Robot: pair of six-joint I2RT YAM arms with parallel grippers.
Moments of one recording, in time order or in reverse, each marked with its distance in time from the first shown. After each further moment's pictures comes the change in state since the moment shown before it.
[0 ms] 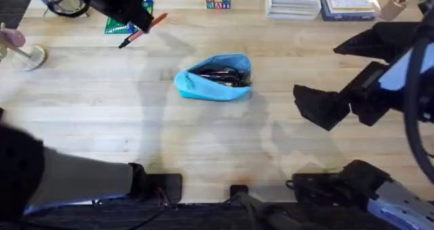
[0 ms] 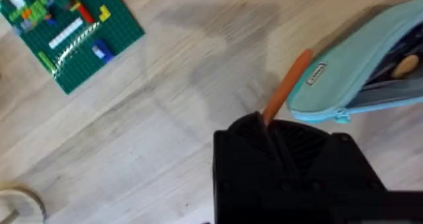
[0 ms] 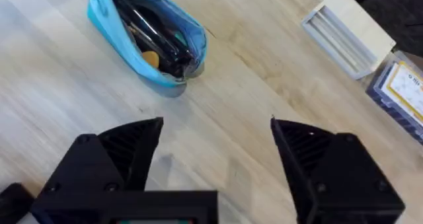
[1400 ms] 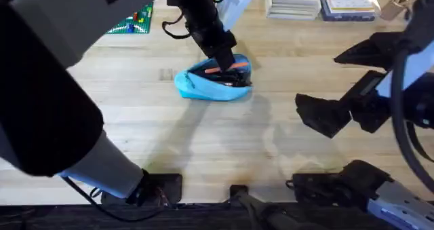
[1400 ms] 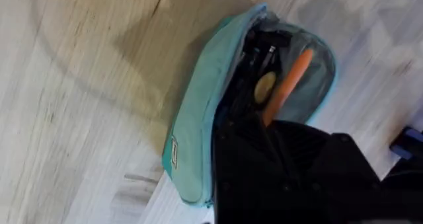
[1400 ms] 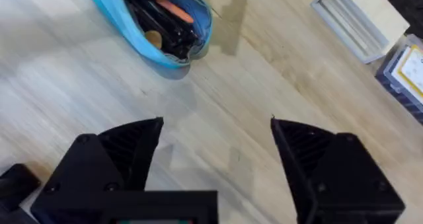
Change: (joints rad) left arm -0.509 0.201 0.006 -0.044 0.099 -0.019; right arm 0.000 0.000 0.000 -0.070 0.000 0.000
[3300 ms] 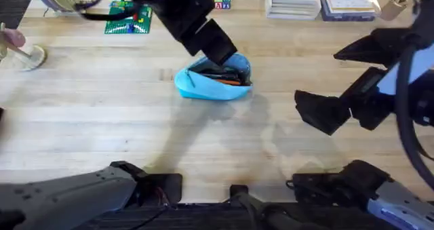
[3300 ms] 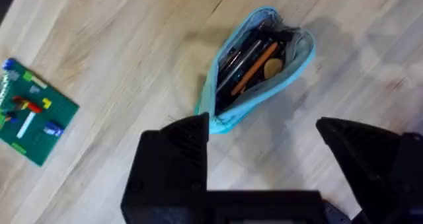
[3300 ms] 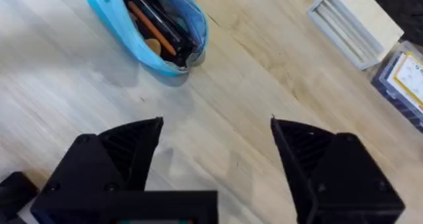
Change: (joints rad) left arm -0.001 -0.387 0.062 -0.088 -0.161 -0.135; right arm 0.000 0.000 0.000 0.028 0.000 0.000
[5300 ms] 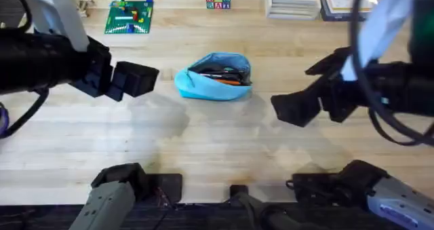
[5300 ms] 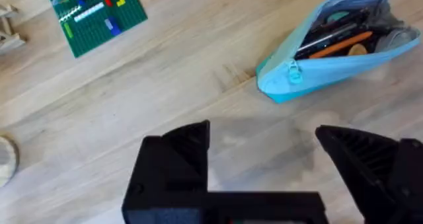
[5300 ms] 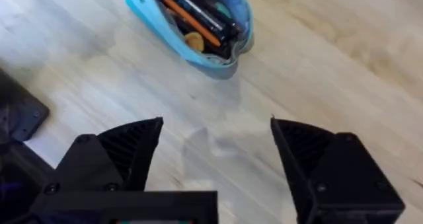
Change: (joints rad) left arm 0.636 -0.535 -0.515 0.149 0.175 0.117; right arm 0.006 0.146 0.001 0.012 -0.141 0.240
